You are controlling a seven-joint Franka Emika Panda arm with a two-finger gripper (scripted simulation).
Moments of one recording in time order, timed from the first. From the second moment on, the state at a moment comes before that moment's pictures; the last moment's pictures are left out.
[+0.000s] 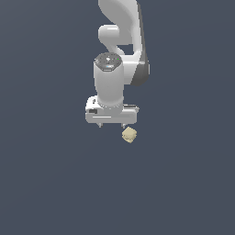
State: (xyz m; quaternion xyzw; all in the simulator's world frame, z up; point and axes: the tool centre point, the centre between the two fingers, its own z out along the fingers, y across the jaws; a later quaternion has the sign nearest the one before) arm 0.004 -0.024 0.173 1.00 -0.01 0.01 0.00
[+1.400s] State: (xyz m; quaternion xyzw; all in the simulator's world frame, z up) arm -0.009 -0.032 0.150 1.00 -0.08 -0.01 0.01
